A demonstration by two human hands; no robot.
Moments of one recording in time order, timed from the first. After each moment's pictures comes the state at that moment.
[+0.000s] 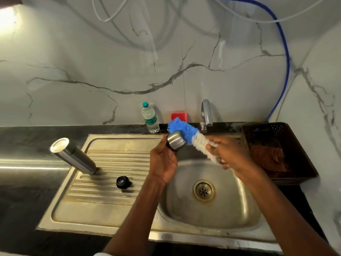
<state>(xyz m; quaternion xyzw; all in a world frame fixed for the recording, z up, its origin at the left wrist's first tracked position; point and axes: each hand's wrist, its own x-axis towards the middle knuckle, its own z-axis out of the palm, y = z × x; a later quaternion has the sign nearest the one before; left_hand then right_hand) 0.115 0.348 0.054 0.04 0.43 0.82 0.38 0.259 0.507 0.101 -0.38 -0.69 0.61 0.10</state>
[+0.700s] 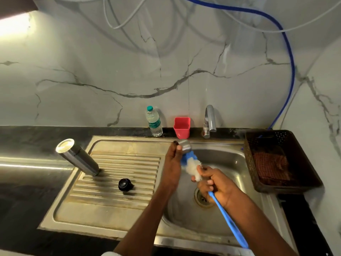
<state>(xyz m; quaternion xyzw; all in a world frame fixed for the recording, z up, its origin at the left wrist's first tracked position) 0.131 0.361 0.030 0.20 0.67 0.69 0.21 0.262 0.446 0.070 -0.35 -0.22 0.91 -0.01</state>
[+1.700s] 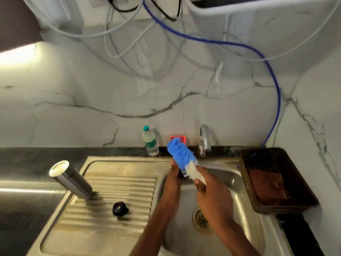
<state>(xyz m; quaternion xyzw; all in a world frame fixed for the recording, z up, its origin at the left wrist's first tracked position) 0.142 0.367 0.055 0.15 0.58 0.72 0.36 0.266 0.427 0.090 -0.38 -0.84 0.33 0.20</state>
